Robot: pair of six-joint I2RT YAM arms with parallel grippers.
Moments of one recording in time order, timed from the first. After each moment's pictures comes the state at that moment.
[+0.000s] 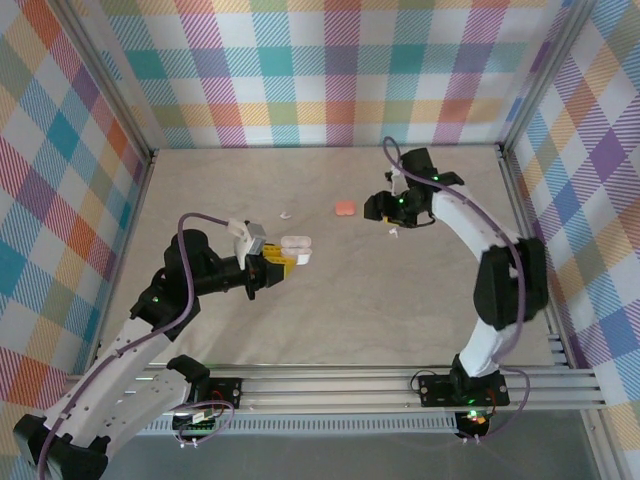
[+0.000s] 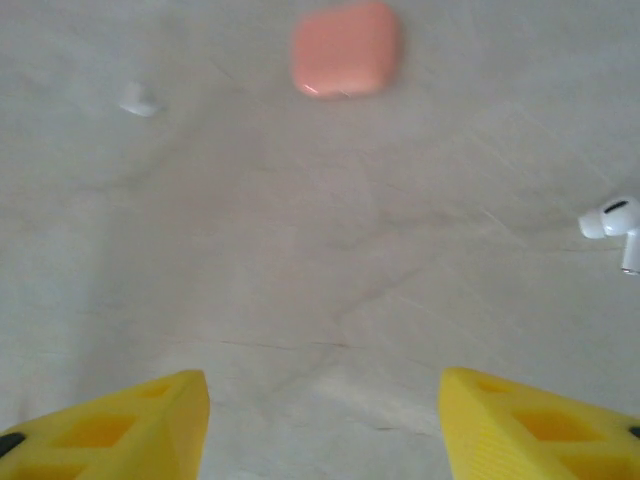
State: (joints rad) left arm -0.50 0.77 0.74 -0.21 0.67 -0.09; right arm 0.29 1.80 1.45 -0.79 -0.38 0.34
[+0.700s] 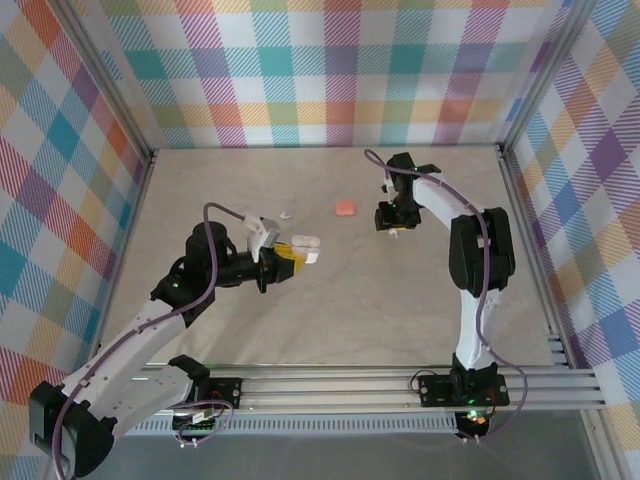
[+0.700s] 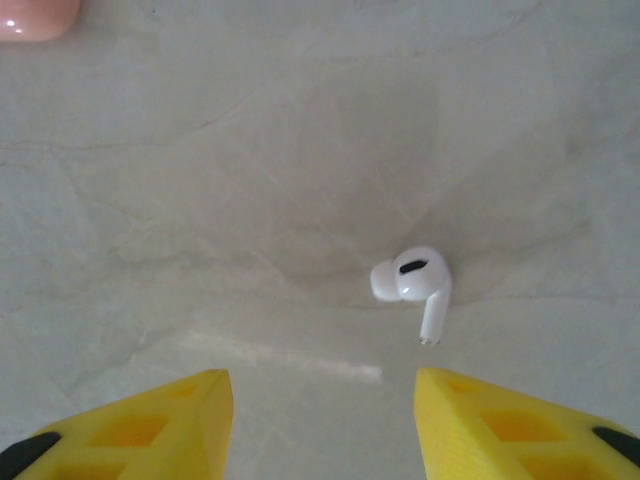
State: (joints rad) left arm -0.50 0.92 0.71 -0.12 0.68 -0.12; right arm 0.29 2.08 1.66 -0.95 -0.08 0.15
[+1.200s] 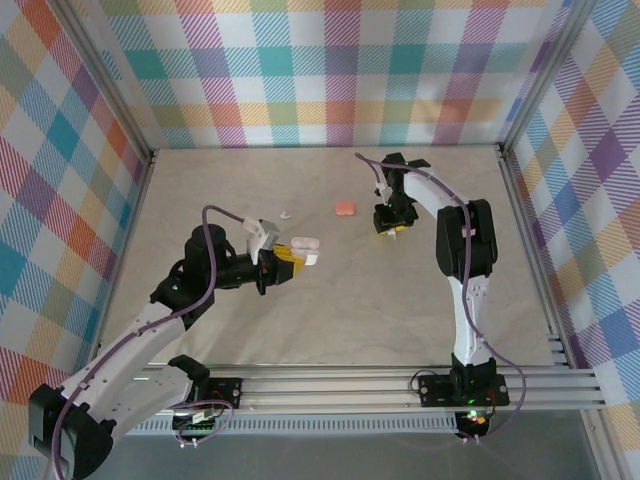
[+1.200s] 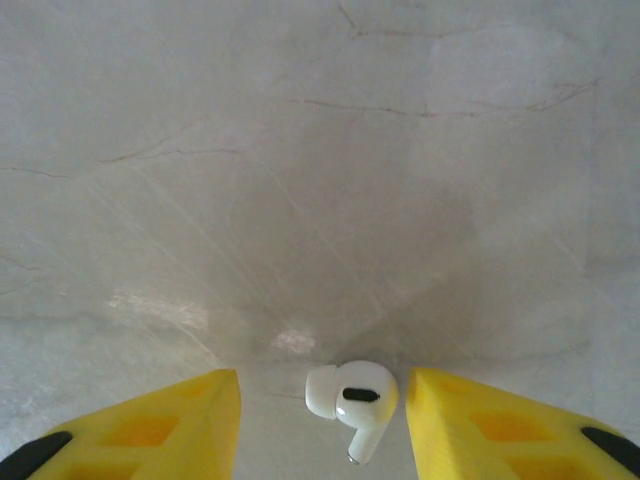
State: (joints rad) left arm -0.50 0.90 0.69 -0.11 0.69 -0.13; right arm 0.28 2.25 1.84 -1.07 -0.05 0.00
